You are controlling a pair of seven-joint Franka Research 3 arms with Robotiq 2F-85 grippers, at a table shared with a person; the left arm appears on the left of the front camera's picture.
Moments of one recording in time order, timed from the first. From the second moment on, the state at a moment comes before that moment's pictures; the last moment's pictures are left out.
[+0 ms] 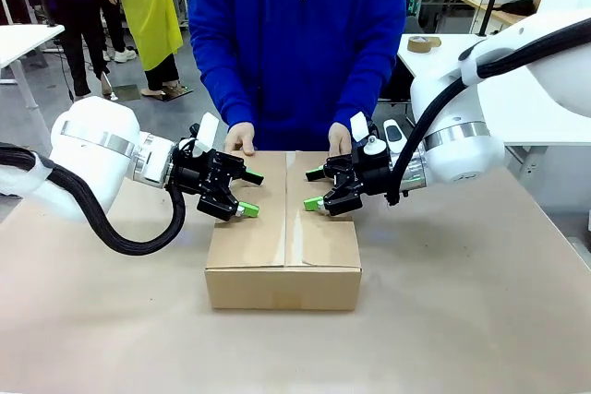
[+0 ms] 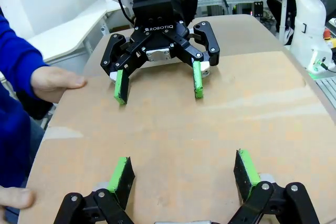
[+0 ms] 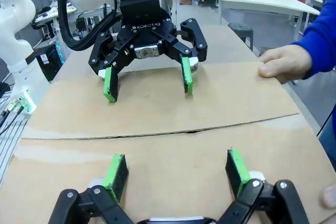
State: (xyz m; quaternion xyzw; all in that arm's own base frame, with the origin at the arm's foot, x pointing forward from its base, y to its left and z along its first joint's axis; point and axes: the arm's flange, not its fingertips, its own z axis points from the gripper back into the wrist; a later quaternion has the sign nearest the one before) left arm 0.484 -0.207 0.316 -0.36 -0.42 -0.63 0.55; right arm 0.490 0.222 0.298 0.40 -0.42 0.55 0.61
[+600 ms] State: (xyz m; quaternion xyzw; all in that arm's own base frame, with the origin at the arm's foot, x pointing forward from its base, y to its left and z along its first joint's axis) left arm 0.484 -0.207 0.316 -0.36 -0.42 -0.63 0.55; right arm 0.490 0.222 0.298 0.40 -0.42 0.55 0.61
